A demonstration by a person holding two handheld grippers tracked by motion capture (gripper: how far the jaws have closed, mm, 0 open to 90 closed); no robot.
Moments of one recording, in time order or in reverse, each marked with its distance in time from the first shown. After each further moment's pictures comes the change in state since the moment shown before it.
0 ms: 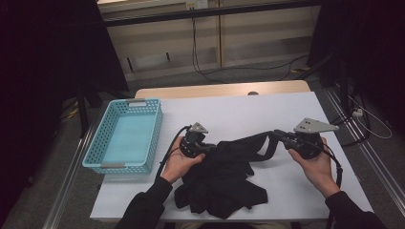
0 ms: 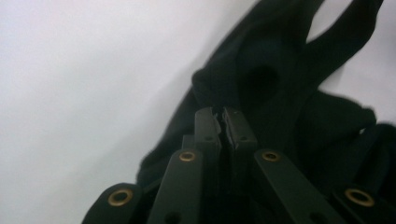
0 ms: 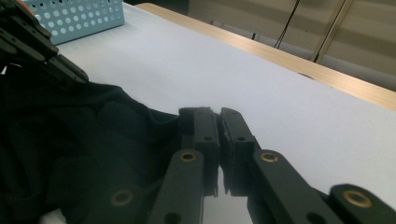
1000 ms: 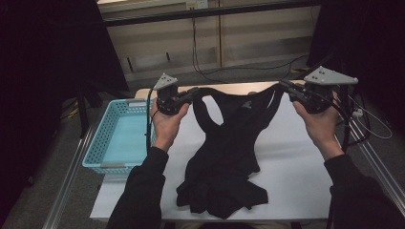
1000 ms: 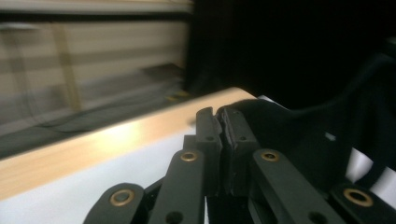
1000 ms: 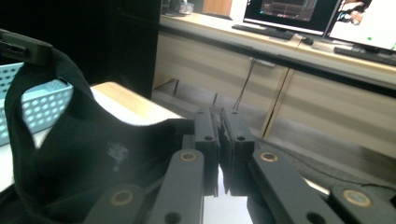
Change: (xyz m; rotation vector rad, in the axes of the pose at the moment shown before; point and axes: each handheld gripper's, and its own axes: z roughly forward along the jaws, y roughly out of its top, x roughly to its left) left arm 0.040 0.091 -0.082 -0.500 0.196 -0.130; right arm -0.038 0.115 -0.008 -0.209 -0.140 -0.045
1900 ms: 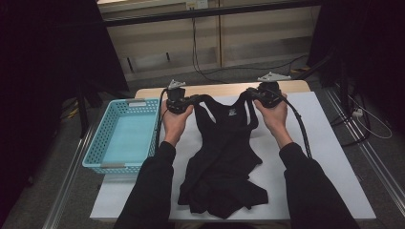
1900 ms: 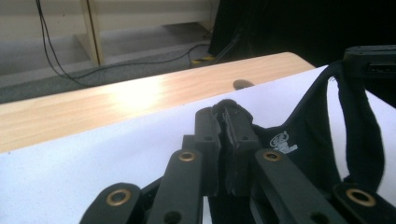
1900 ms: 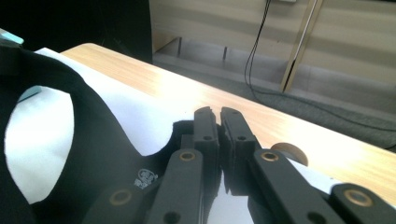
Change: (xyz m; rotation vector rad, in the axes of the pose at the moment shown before) left arm 0.049 -0.051 0.070 0.184 0.085 -0.045; right arm 0.010 -0.063 0.148 0.198 0.019 0.133
